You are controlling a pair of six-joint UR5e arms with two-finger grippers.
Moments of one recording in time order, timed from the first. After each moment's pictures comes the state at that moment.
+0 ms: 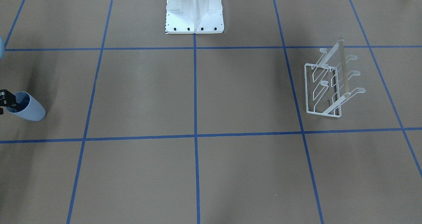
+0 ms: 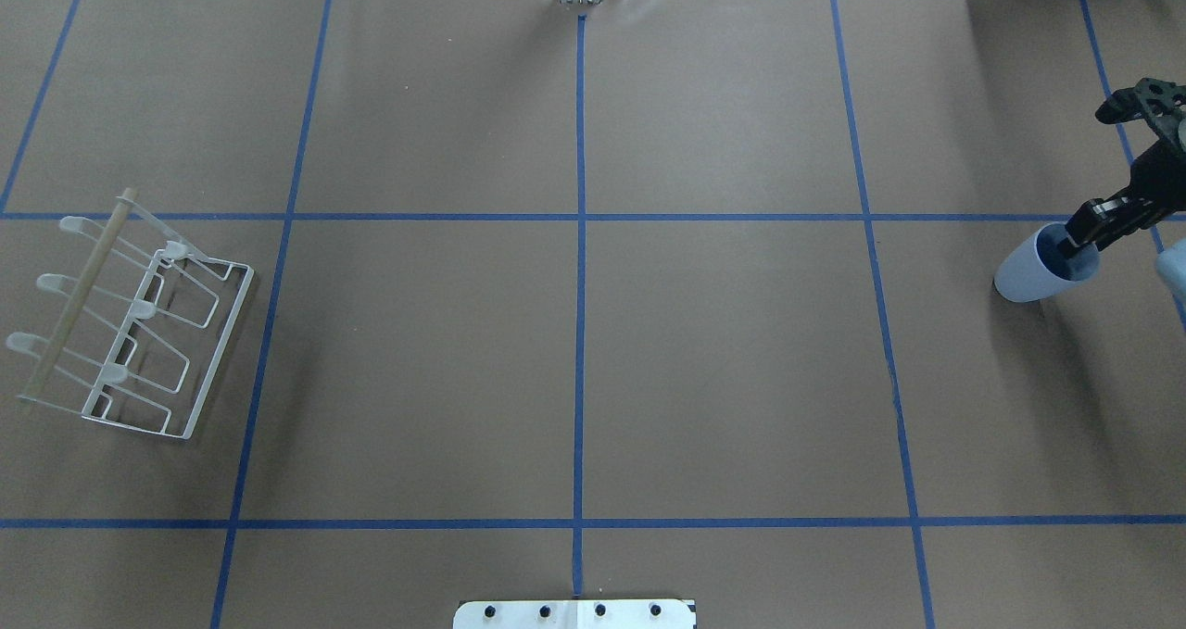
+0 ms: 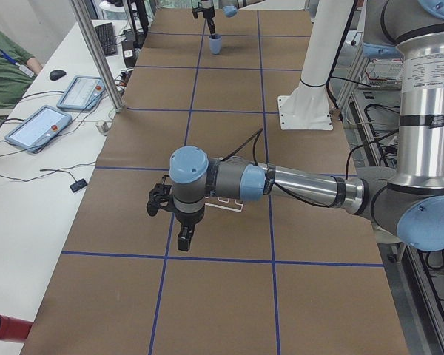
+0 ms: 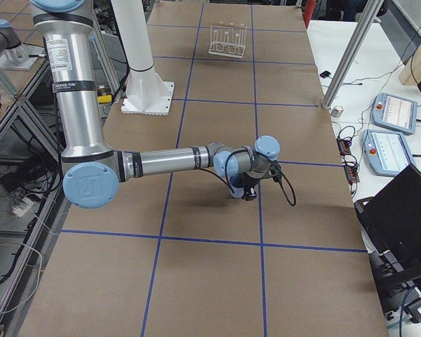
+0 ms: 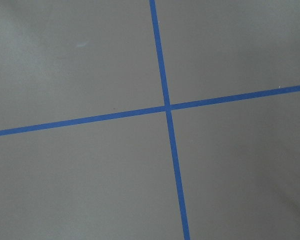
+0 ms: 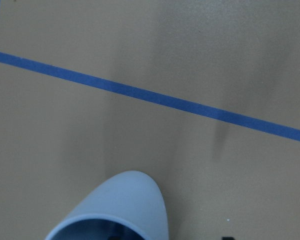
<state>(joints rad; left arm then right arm) -1.61 -1.52 -1.79 -1.50 -2.30 0.10 1.20 -1.45 1.55 -1.45 2.41 0.16</state>
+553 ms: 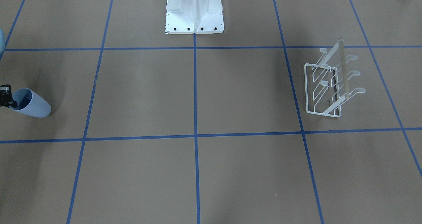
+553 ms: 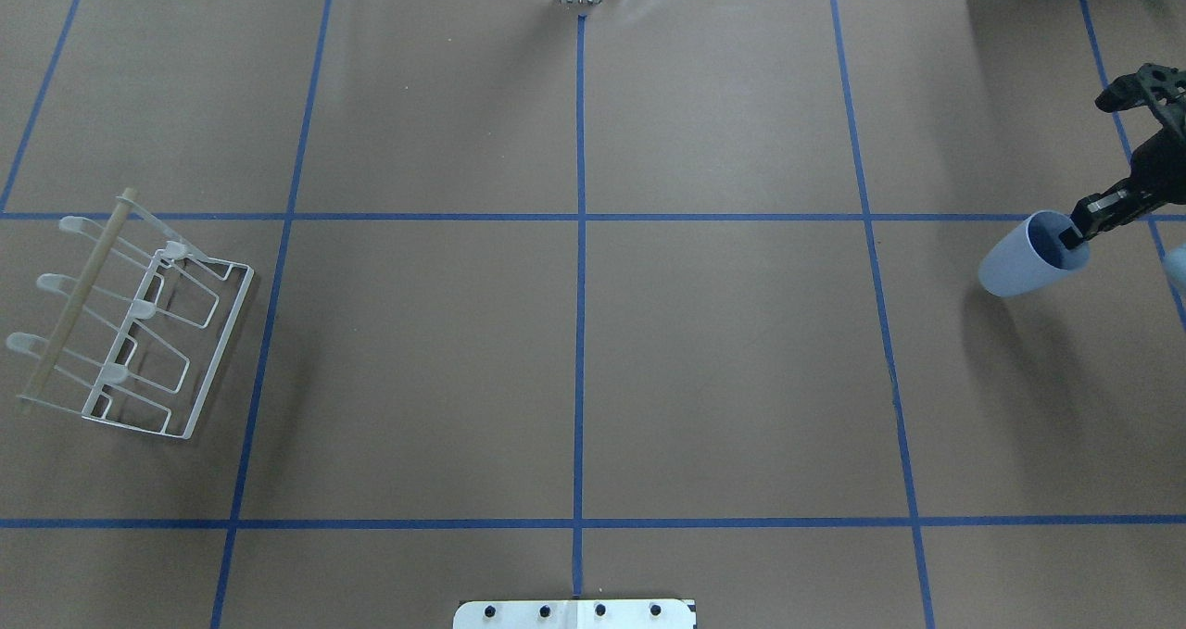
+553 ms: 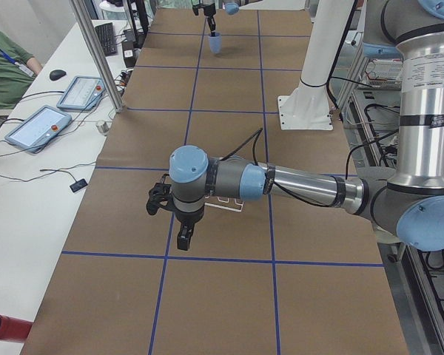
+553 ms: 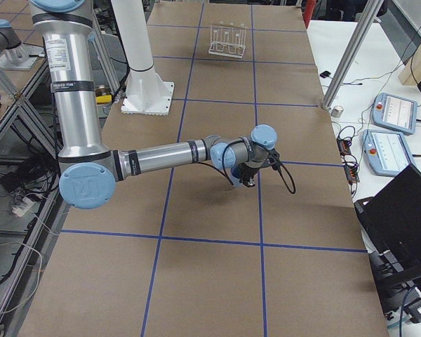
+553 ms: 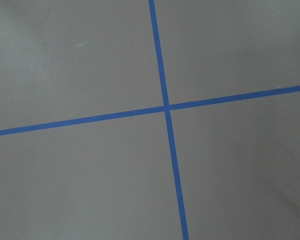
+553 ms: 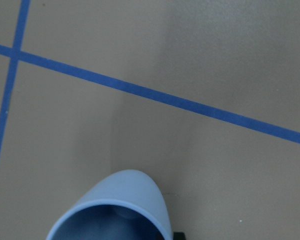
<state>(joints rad) -1.61 -1.53 -1.79 -1.50 -2.31 0.09 1.20 -1.47 1.67 -1.45 2.45 0.16</state>
